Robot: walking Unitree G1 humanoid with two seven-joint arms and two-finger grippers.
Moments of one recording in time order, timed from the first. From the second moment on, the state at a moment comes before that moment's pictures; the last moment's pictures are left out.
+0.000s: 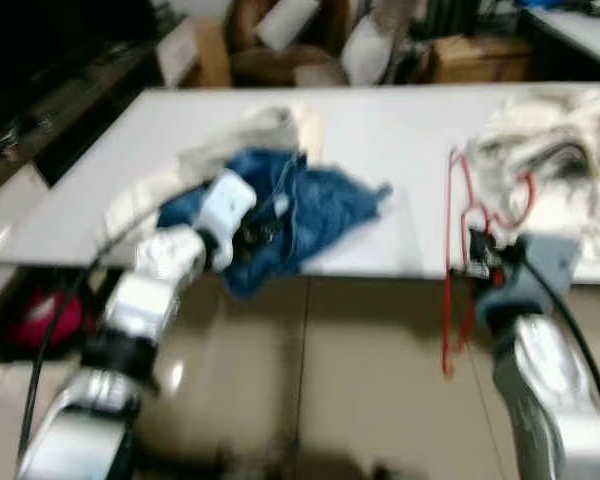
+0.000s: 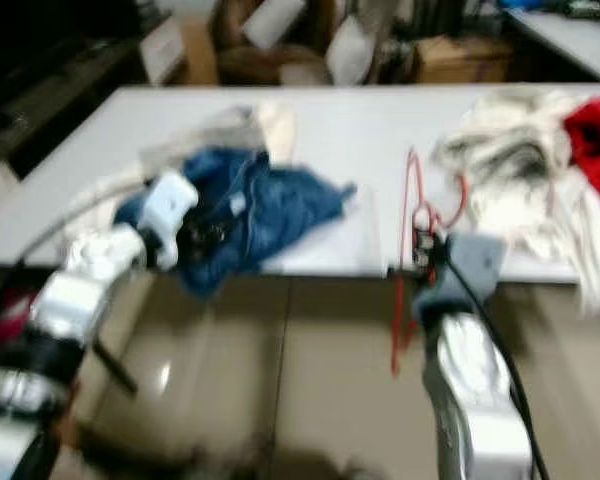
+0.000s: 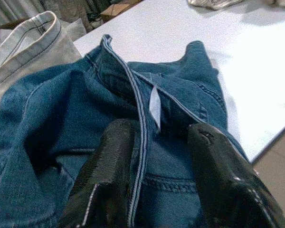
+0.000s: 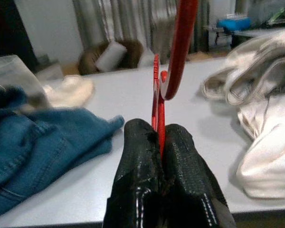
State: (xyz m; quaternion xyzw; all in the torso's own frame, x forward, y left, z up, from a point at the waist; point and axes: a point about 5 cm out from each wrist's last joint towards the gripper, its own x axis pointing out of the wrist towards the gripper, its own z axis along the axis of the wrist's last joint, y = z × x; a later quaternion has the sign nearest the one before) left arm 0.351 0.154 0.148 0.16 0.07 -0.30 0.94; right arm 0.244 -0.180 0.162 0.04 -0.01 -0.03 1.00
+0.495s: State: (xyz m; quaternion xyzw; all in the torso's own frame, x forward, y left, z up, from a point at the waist) left arm 0.370 0.146 0.147 0.20 0.06 -0.26 0.94; right arm 0.243 -0.186 0.160 0.04 -0.01 -0.04 1.00
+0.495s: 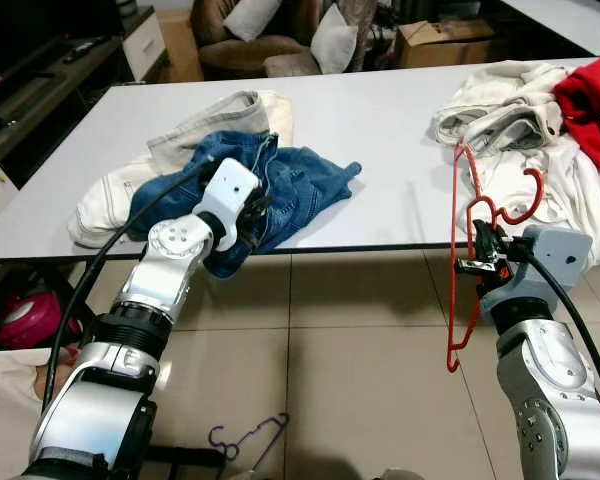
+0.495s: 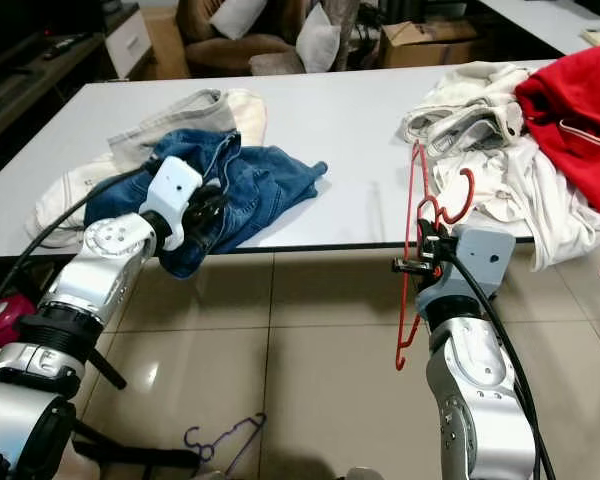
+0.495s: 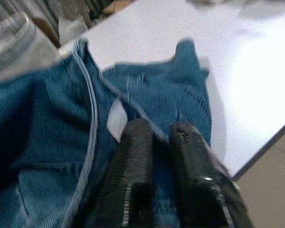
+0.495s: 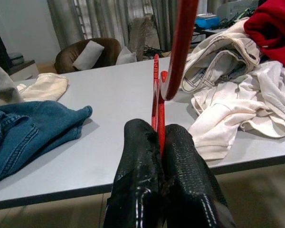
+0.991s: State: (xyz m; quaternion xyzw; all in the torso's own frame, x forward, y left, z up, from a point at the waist) left arm 0.370 0.142 0.185 0.12 -0.11 -0.25 0.96; right arm 0.244 -0.187 0.162 0.04 -0.01 -0.04 1.00
